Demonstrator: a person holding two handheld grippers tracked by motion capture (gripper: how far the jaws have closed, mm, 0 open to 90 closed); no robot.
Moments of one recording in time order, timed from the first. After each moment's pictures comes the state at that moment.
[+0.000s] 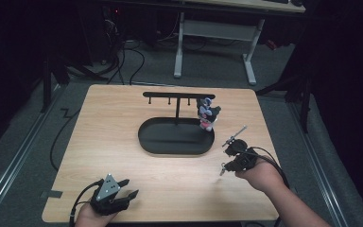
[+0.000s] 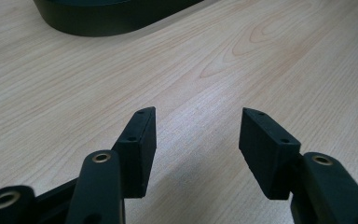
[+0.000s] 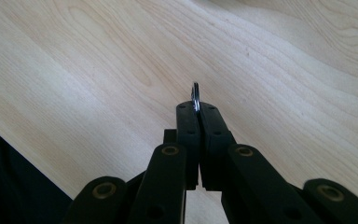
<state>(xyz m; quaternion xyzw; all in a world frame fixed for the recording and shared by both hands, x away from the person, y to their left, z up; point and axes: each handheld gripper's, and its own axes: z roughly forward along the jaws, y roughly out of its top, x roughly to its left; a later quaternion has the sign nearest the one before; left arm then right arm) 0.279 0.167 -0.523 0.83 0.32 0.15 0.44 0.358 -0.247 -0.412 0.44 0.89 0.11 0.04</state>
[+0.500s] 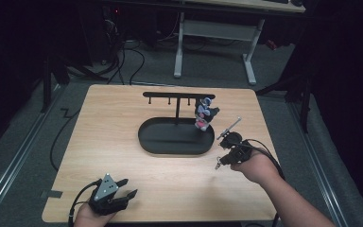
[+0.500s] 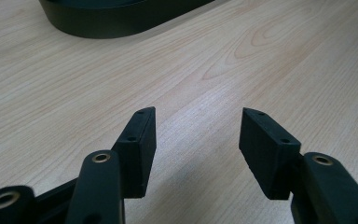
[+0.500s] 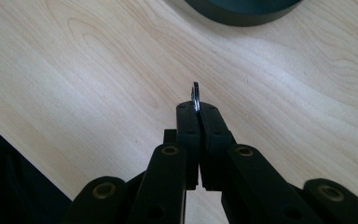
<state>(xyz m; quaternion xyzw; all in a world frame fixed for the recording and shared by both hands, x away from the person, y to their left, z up) 0.279 0.171 -0.521 0.82 0.33 0.15 0.44 0.374 -0.233 -0.398 0.43 0.89 0.11 0.04</state>
